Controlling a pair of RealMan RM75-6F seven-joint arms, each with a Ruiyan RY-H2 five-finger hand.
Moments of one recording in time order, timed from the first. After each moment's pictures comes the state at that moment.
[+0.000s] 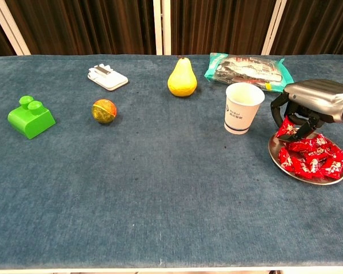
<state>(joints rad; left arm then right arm) -0.02 -1.22 -0.04 -1.51 1.50 1.56 0.06 0.60 -1.53 0.10 -1.32 -1.30 0.96 -0.18</state>
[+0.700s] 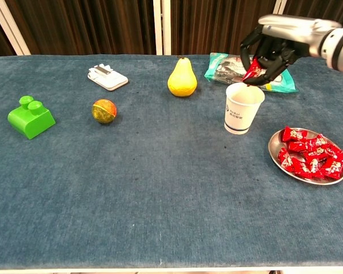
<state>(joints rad) -0.02 -1.20 -0.04 -1.55 1.49 1.55 0.09 0.74 -1.42 0.25 -1.50 -1.21 0.86 -0.11</state>
